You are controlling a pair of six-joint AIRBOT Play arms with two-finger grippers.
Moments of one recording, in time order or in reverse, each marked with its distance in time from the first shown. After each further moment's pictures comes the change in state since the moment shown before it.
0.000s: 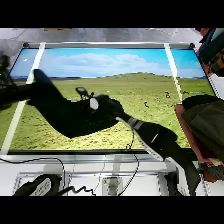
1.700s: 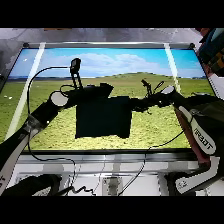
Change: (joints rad) left arm -0.659 -0.158 0.005 -0.090 0.552 -0.117; right arm -0.665 0.367 -0.774 0.592 0.059 -0.718
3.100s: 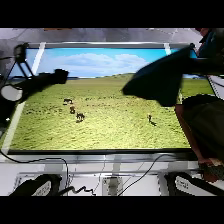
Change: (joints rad) left arm 0.466 0.164 0.000 0.222 -0.096 -0.003; right arm -0.372 0.457 0.352 -0.515 0.045 0.504
